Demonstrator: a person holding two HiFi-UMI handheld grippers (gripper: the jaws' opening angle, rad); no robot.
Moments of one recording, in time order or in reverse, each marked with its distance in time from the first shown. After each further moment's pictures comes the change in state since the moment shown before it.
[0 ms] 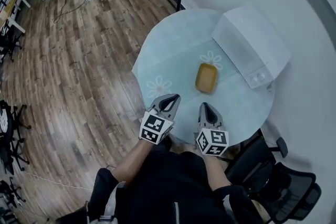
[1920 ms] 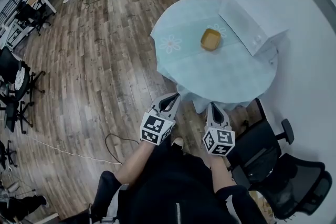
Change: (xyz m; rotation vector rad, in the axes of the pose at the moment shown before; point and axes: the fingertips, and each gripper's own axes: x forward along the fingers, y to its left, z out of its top) left arm -0.206 -0.265 -0.084 0.024 -0.070 0.214; right arm -0.307 -0.003 -0.117 -0.021 -0.056 0.147
